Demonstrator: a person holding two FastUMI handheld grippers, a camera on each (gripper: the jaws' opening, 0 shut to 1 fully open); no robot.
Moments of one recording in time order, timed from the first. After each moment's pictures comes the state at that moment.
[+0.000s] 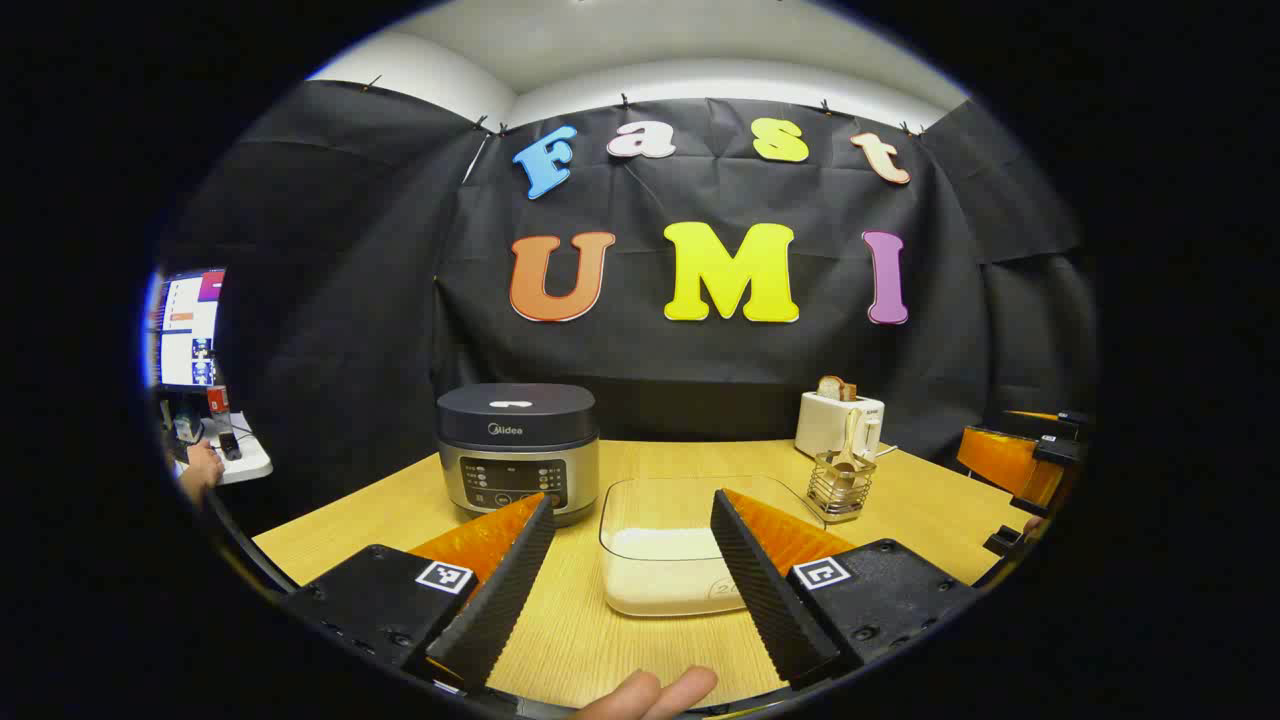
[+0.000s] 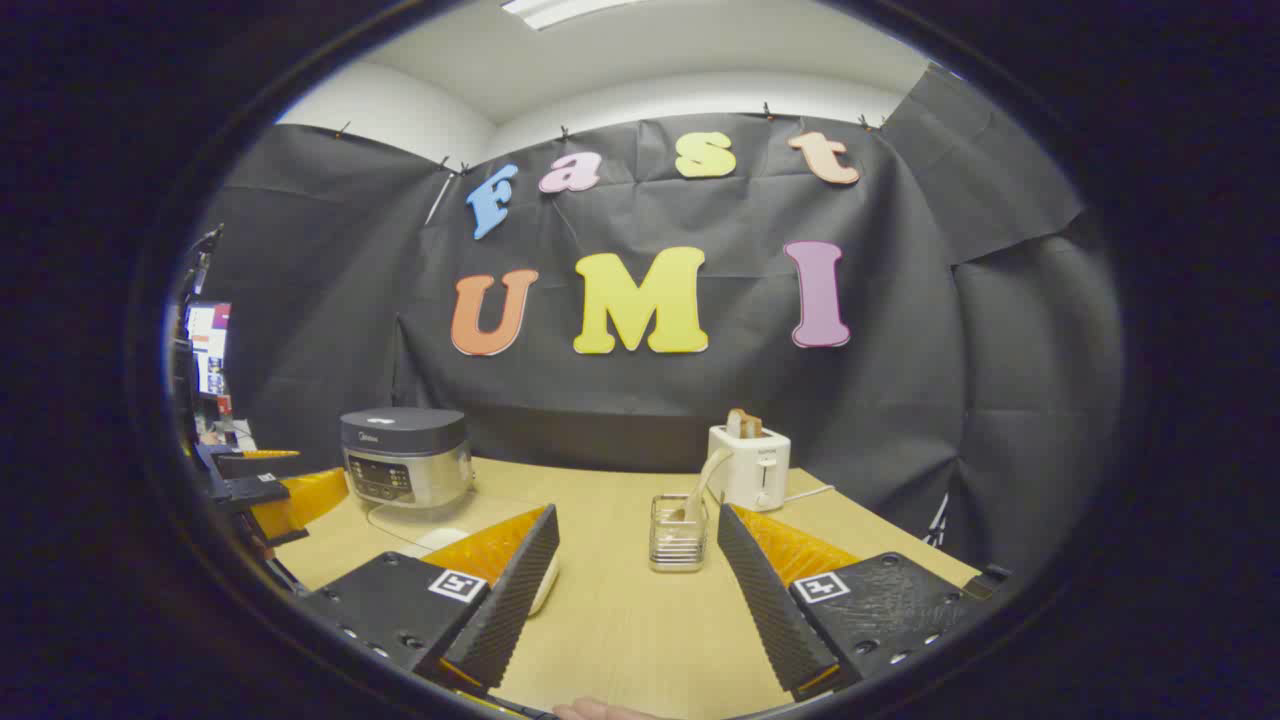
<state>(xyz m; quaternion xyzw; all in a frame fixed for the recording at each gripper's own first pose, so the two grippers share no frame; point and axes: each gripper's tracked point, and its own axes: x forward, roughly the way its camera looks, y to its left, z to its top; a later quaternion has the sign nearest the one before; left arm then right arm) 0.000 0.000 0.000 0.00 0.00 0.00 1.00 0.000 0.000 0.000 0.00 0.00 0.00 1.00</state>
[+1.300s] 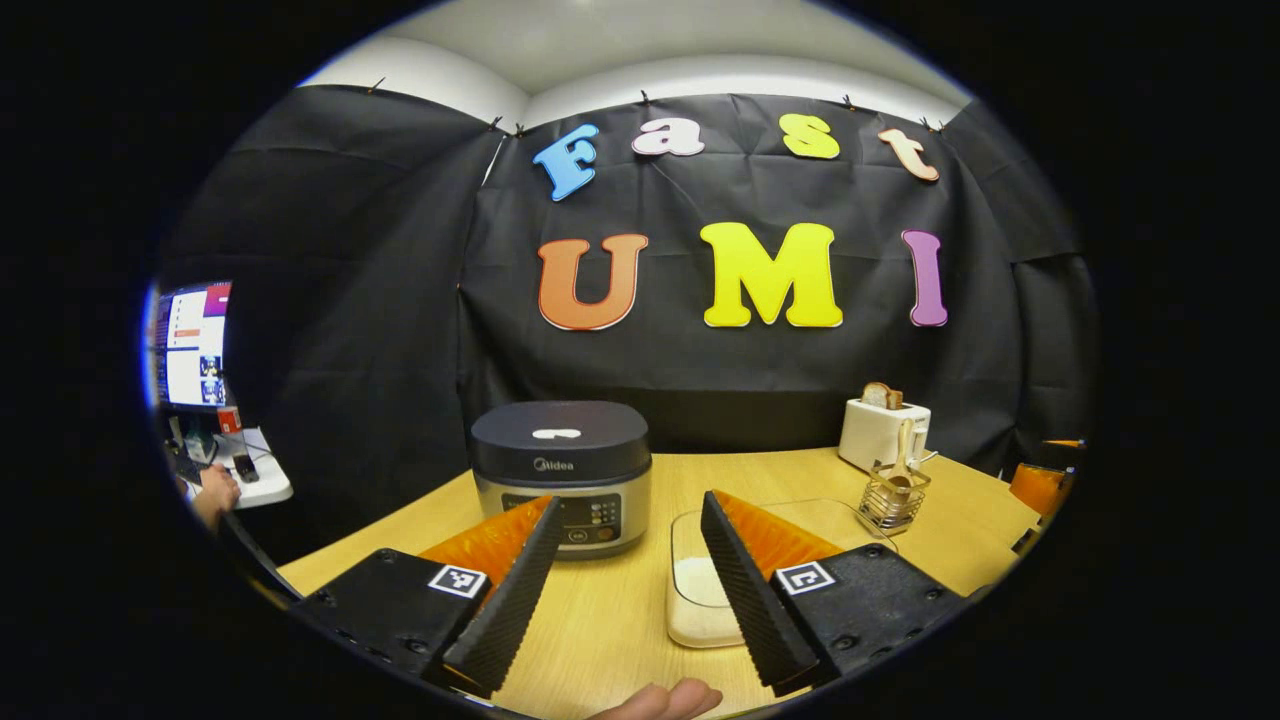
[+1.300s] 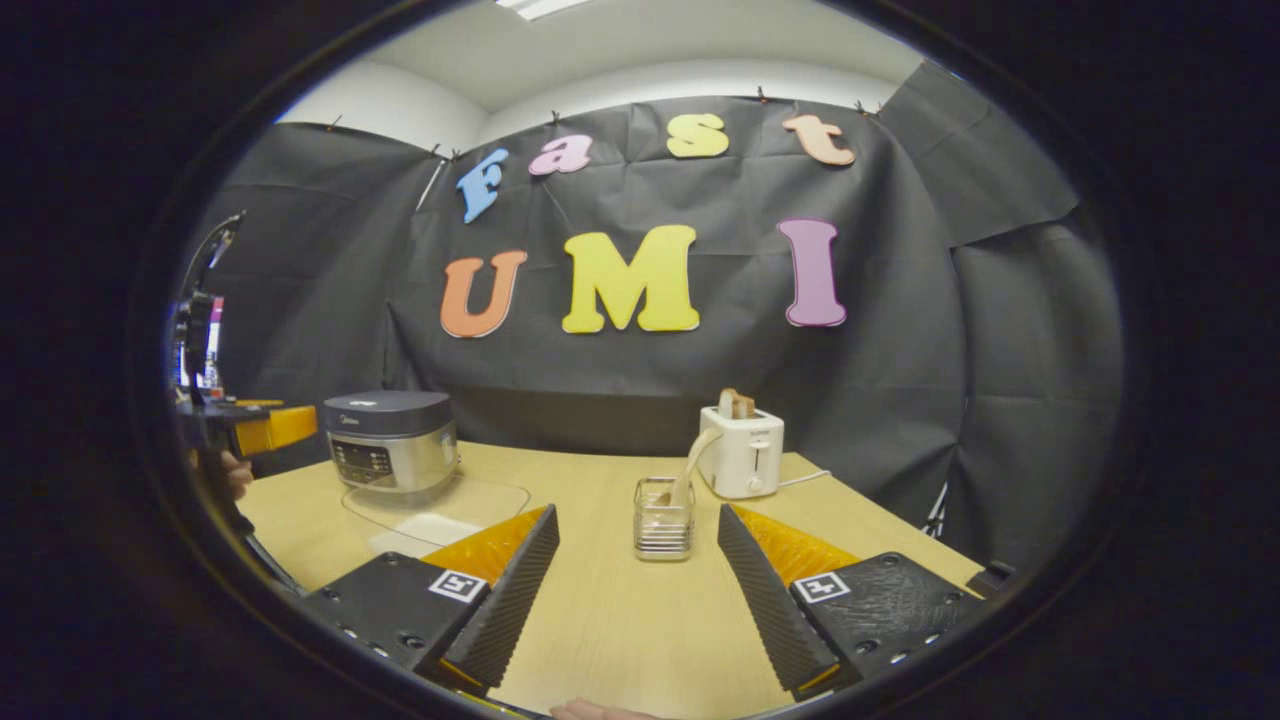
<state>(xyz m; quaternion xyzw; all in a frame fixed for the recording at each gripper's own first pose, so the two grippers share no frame) 0.050 0.064 0.034 0.02 0.00 0.05 1.00 0.025 -0.020 -0.018 0.00 0.03 -0.01 1.00</state>
